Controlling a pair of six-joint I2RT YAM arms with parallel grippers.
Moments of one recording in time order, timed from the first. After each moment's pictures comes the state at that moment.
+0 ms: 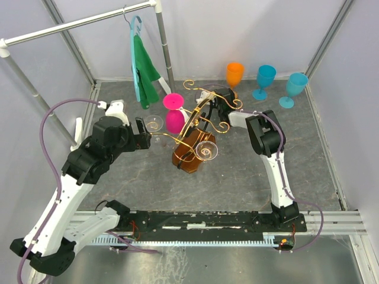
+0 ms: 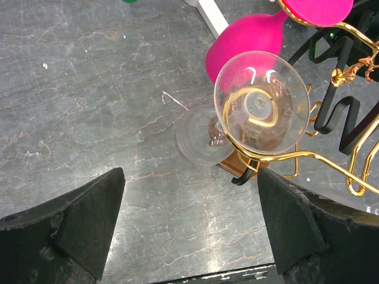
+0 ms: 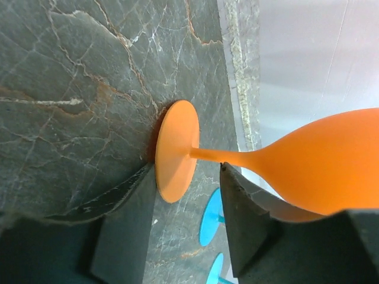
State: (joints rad) left arm -0.51 0.86 1.18 -0.89 -0.27 -0.42; right arm 0.39 2.44 1.64 0.35 0.35 -1.17
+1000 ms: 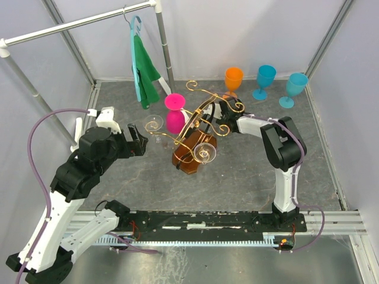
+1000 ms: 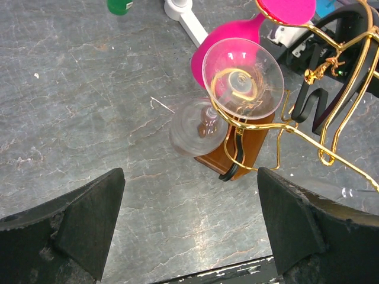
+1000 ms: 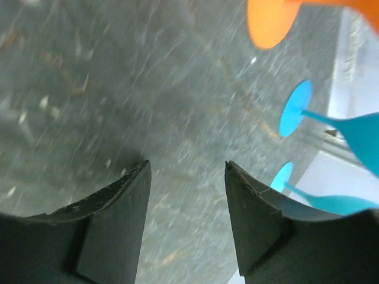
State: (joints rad) left arm -0.51 0.73 1.15 -0.89 -0.22 -0.41; right arm 0.43 2.08 1.30 0.01 0.37 -0.91
